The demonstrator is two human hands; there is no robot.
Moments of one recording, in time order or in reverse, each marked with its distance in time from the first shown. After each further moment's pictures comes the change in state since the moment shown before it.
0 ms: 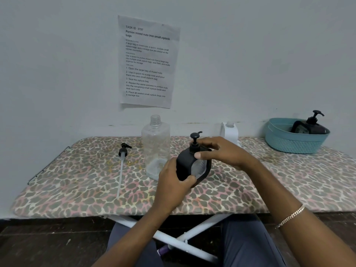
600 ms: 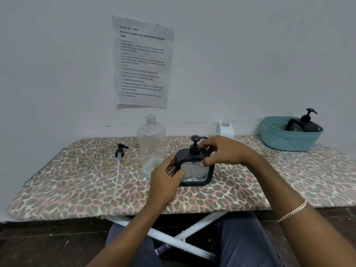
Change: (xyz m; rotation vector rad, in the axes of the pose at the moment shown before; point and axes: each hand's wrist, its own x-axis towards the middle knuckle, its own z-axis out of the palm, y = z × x) left_hand 0.002 0.005 -0.007 -0.241 0.036 -0.078; right_hand -0.010 -0.005 -0.022 -0.303 -0.073 0.015
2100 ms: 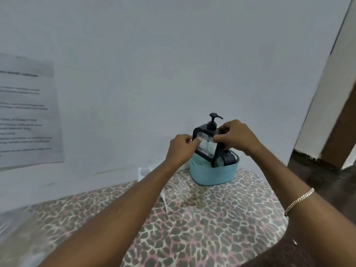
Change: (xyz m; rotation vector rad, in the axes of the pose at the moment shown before) left_hand 0.214 0.130 0.314 0.135 -0.438 0.115; right_hand -0.072 0.136 -0.254 -0.081 0.747 0.532
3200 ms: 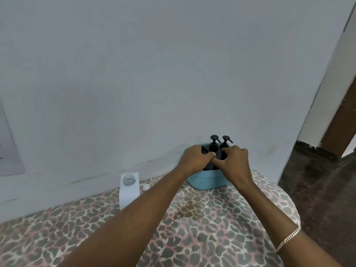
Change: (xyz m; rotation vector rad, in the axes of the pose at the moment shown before) left_hand 0.050 -0.037 0.087 0.155 -0.289 -0.090; right_hand 0.010 0.115 0.099 -0.091 0.245 0.014
